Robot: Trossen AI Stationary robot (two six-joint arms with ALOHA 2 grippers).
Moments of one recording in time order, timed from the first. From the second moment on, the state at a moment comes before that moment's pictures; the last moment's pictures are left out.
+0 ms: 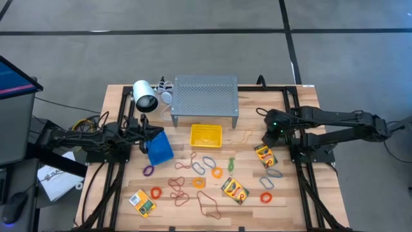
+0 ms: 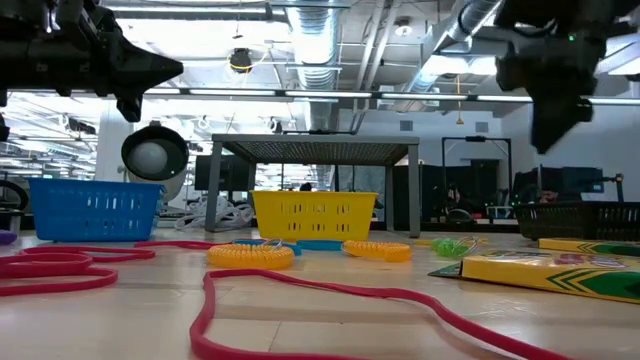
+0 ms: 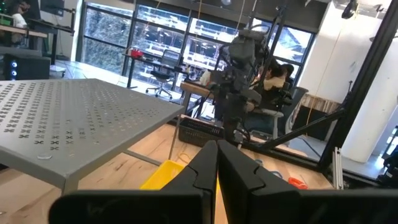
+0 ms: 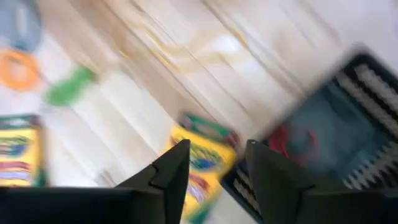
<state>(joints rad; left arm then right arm) 0.00 0.24 0.01 0.36 -0.23 -0.25 -0.15 0.92 0.77 -1.02 0.05 0.60</state>
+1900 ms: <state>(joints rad) 0.00 0.37 0.01 0.45 -0.21 -0.42 0.07 1.73 1.09 -0.66 -0.21 -0.27</state>
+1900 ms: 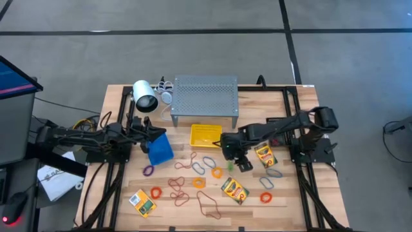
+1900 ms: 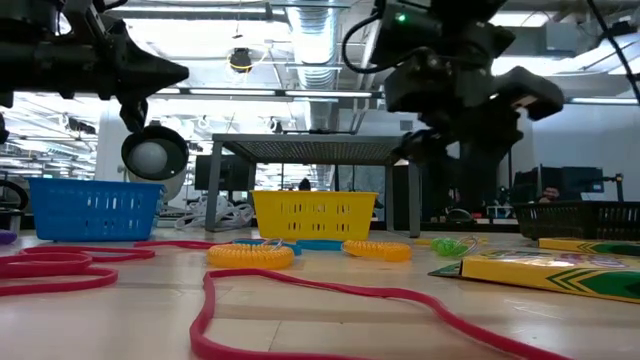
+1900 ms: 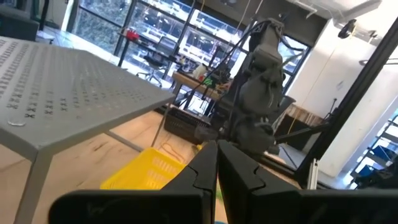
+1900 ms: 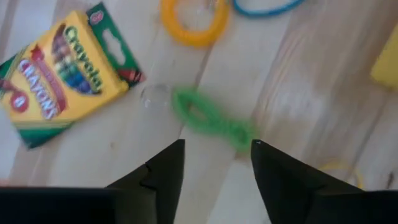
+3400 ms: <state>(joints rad) 0.00 0.42 0.01 0.49 -0.21 -0.39 0.15 1.89 1.14 -0.65 -0.05 -0.42</state>
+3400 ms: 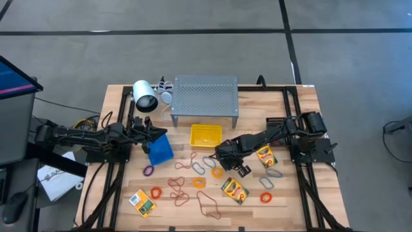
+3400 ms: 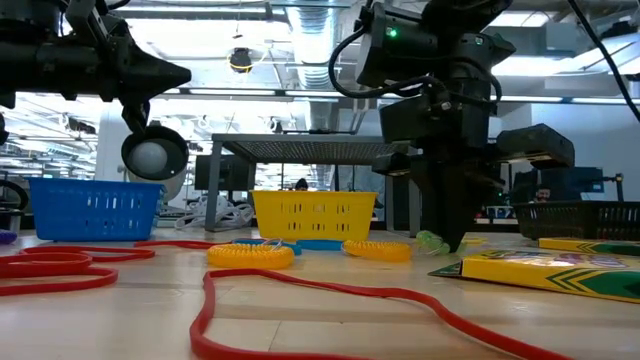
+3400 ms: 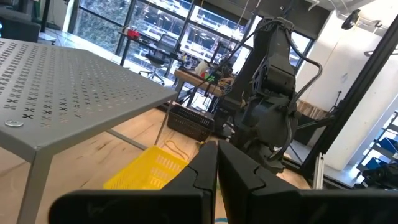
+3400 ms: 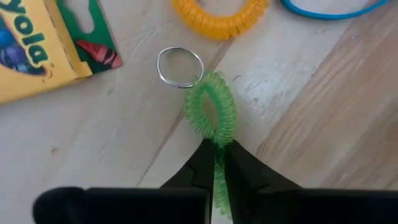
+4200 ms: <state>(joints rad) 0.00 0.41 0.01 0.52 -0.21 -0.39 -0.01 1.56 1.17 -0.51 -0.17 -0.22</state>
